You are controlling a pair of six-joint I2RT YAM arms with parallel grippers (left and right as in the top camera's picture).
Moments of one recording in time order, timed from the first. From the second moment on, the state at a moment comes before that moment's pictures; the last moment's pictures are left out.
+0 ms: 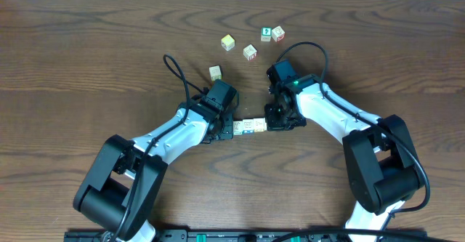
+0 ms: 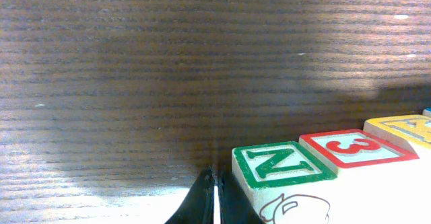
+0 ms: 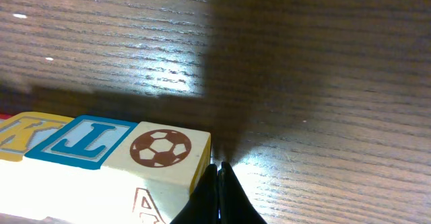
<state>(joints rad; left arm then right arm) -0.54 1.77 0.96 -0.49 0.04 -0.53 0.45 1.92 1.21 -0.77 -0.13 0.37</state>
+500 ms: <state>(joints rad) -0.54 1.76 0.95 -0.46 0.05 -0.54 0.45 1.90 1.20 -0.76 -0.12 0.37</state>
